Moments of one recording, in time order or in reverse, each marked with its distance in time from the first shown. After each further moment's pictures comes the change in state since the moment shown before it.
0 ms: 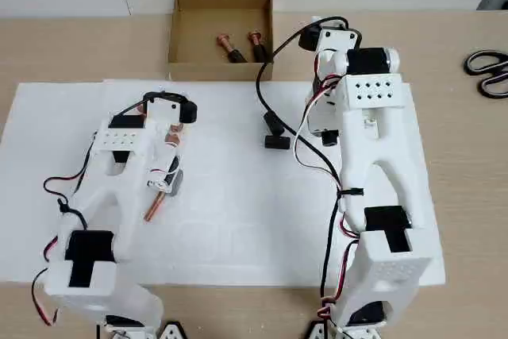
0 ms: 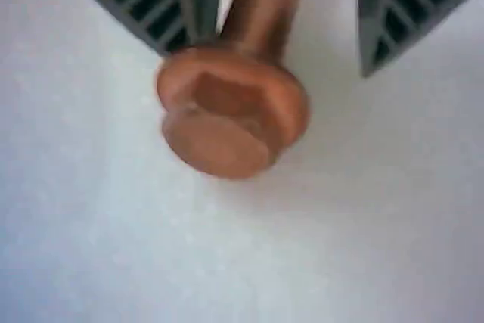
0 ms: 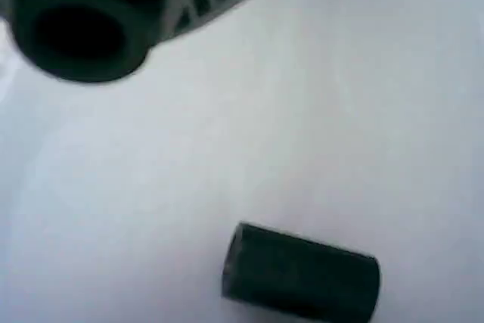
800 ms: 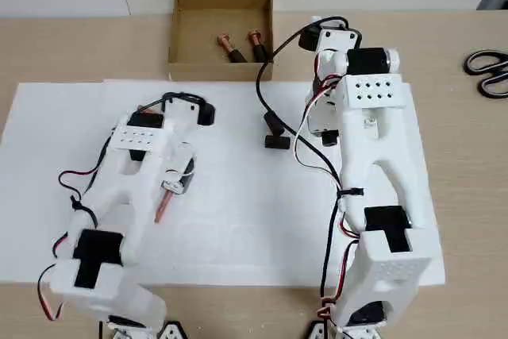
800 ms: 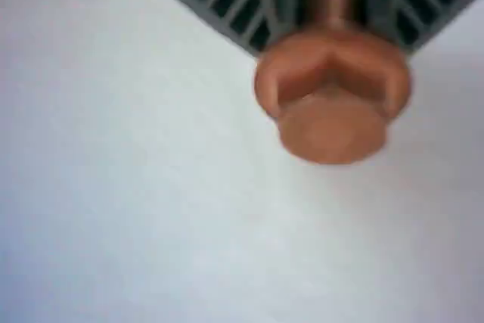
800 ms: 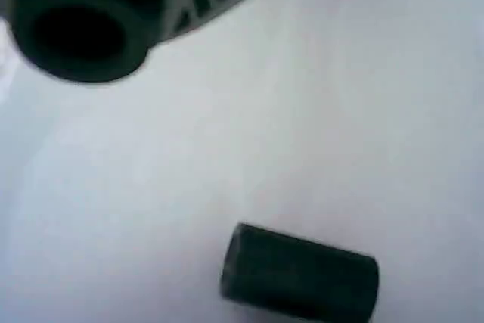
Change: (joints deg) left arm 6.1 -3.2 -1.8 5.0 1.6; right arm 0.0 0.0 0.0 0.0 0.0
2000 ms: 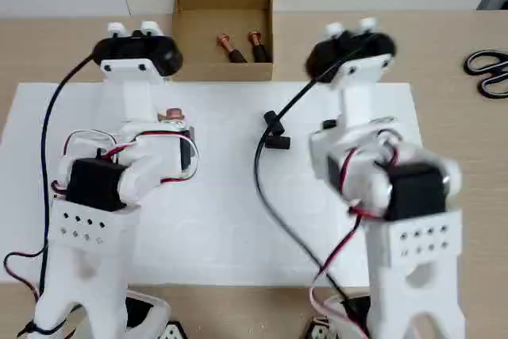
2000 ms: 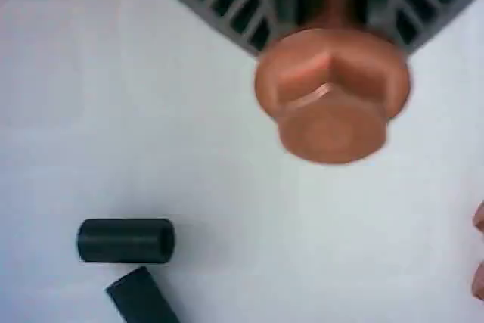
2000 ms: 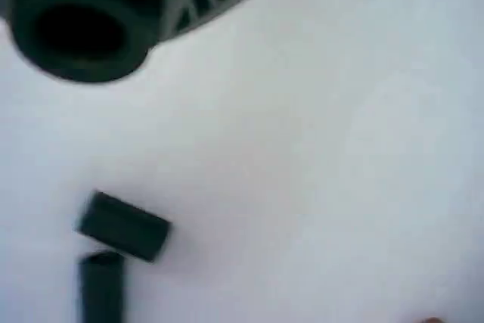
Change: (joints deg) left arm 7.9 -39.7 -6.0 4.9 27.2; right arm -8.8 -55.7 33.3 -9.2 0.0
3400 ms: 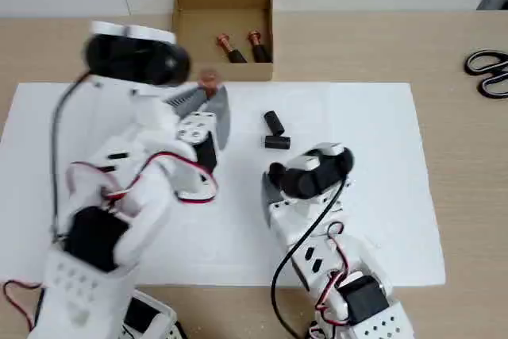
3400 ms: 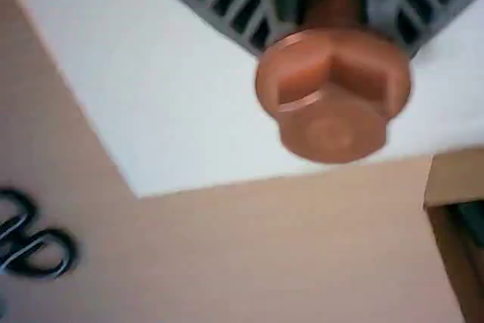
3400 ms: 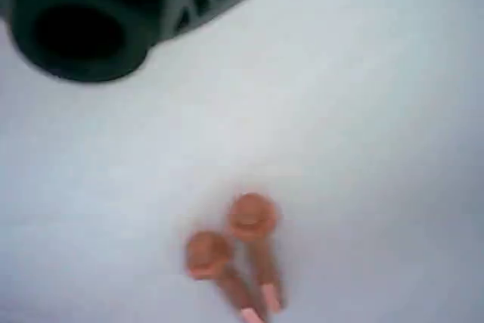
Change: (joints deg) left arm 11.3 -13.5 12.0 -26.6 3.2; right arm -15.2 -56.2 76.7 -47.4 -11.6
